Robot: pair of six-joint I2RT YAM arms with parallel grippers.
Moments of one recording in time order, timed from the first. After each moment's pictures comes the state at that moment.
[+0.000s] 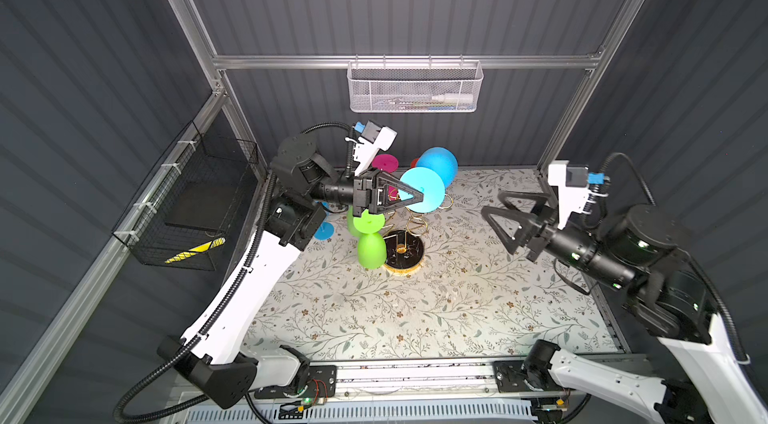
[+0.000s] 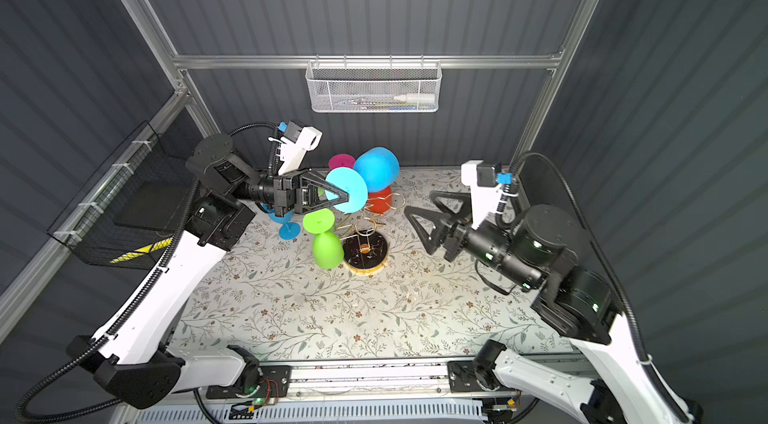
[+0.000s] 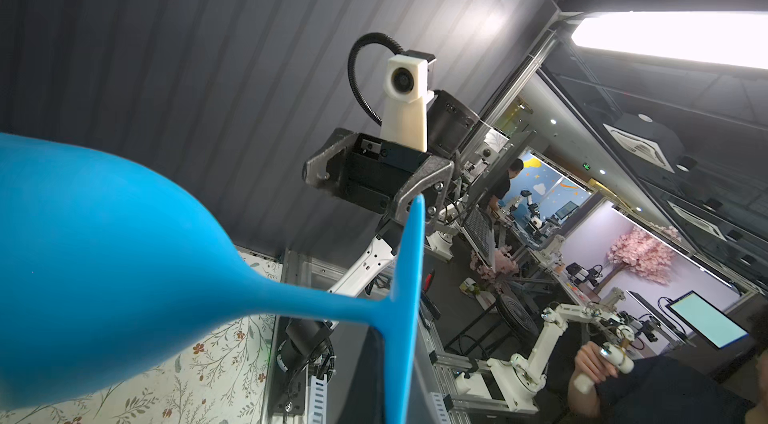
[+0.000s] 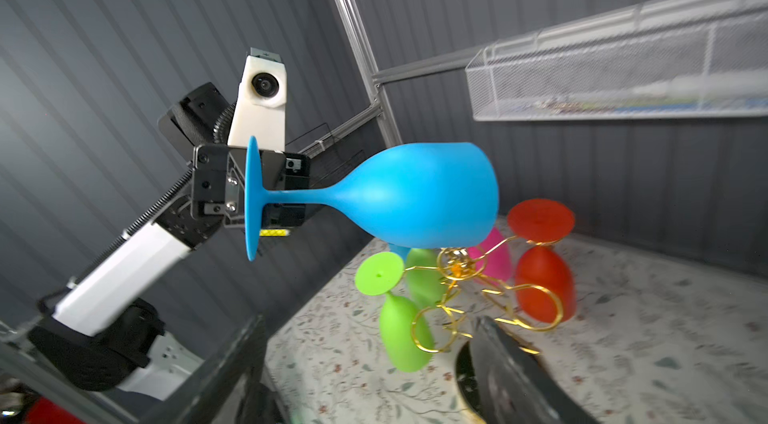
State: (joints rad) left arm -0.55 1.34 1.64 -0.08 1.29 -0.78; right arm 0.80 0.82 1.46 -0.59 -0.03 0.30
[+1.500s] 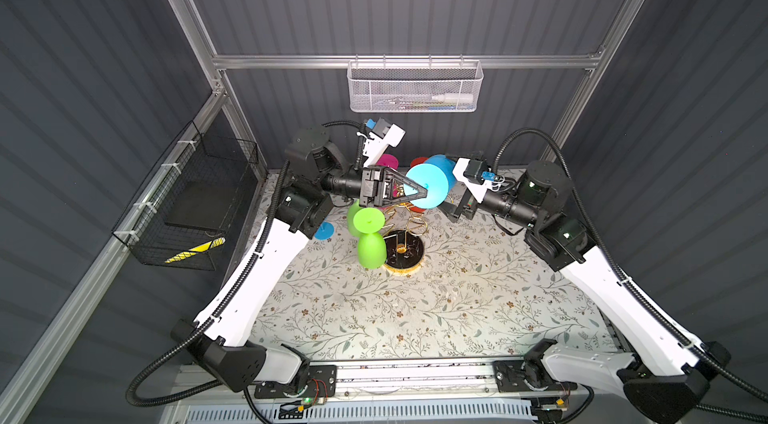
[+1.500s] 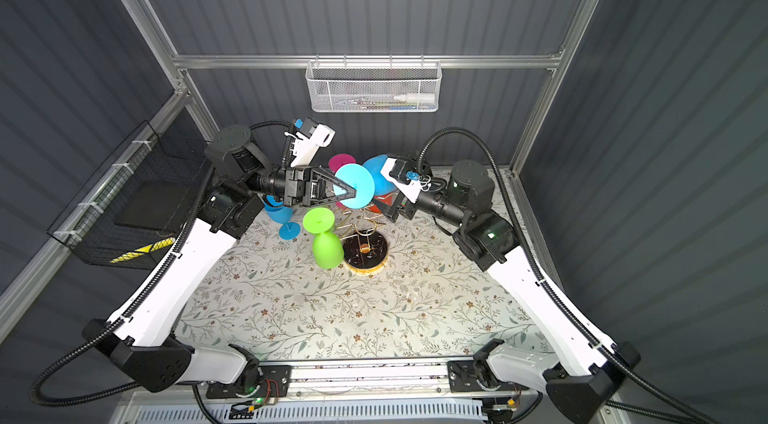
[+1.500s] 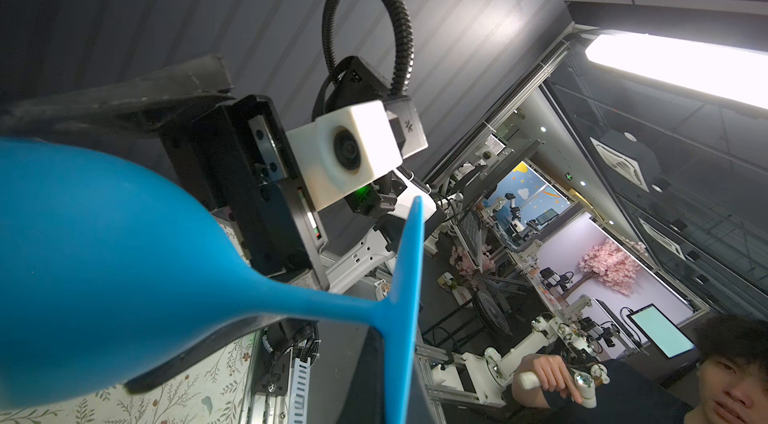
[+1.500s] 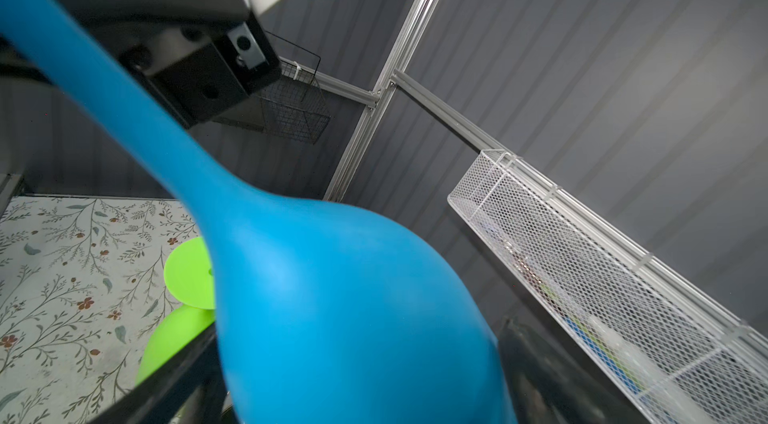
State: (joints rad) left arm -0.54 1.41 1.69 -0.15 1.32 -0.81; right arm 0.57 1.19 1.35 -0.17 -0.46 -0.48
